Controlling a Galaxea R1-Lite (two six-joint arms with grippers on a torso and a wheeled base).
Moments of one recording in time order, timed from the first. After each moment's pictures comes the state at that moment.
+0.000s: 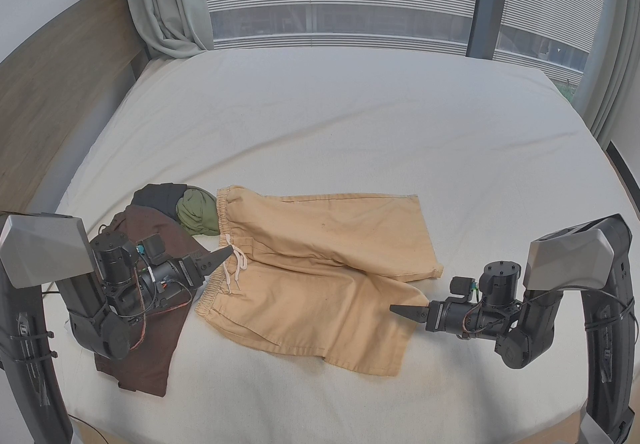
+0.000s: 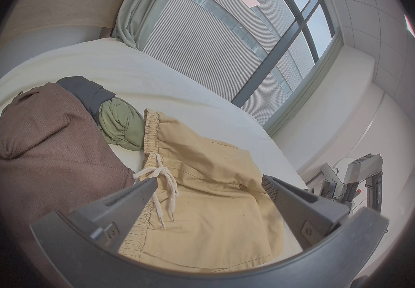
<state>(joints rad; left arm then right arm) -0.10 2.26 -0.53 -1.54 -0.47 -0.41 0.30 2.48 -0.60 -1.45 0.55 0.48</state>
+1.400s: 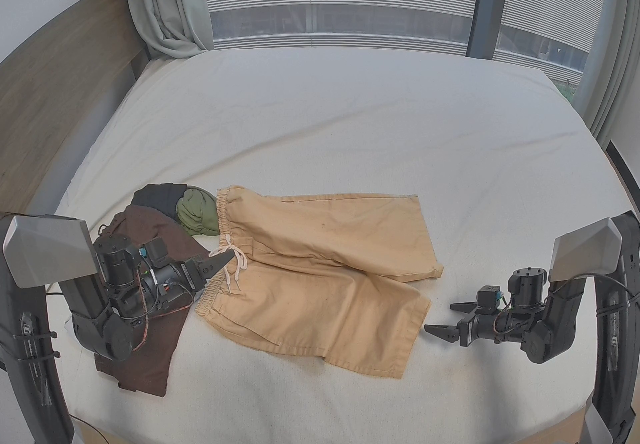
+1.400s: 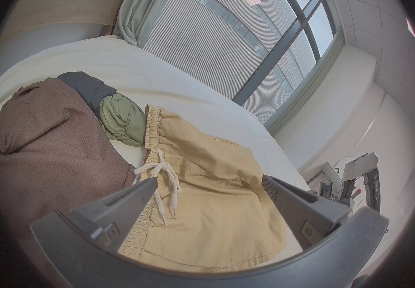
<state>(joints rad) -0.10 2.28 -0.53 -1.54 -0.47 -0.41 0.11 2.49 -0.51 -1.38 0.59 -0.09</state>
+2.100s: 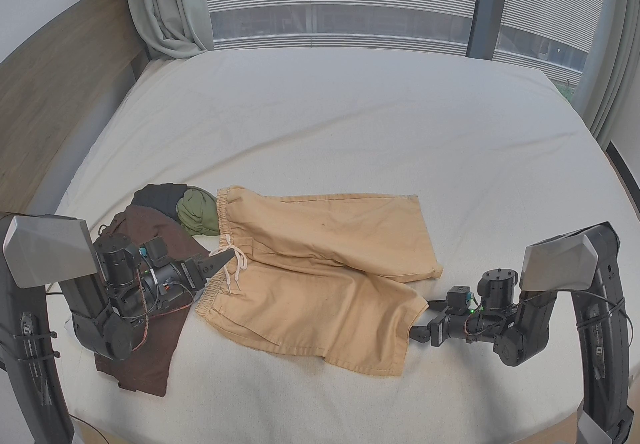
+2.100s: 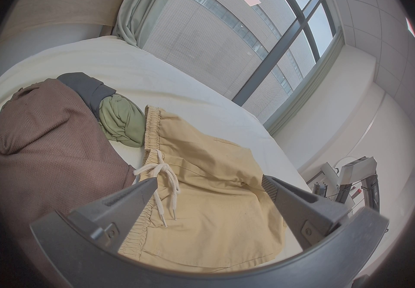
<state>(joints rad) -0.10 2.28 -0.54 -1.54 -0.47 -0.41 0.23 2.58 -0.67 -1.37 0.57 -0.07</state>
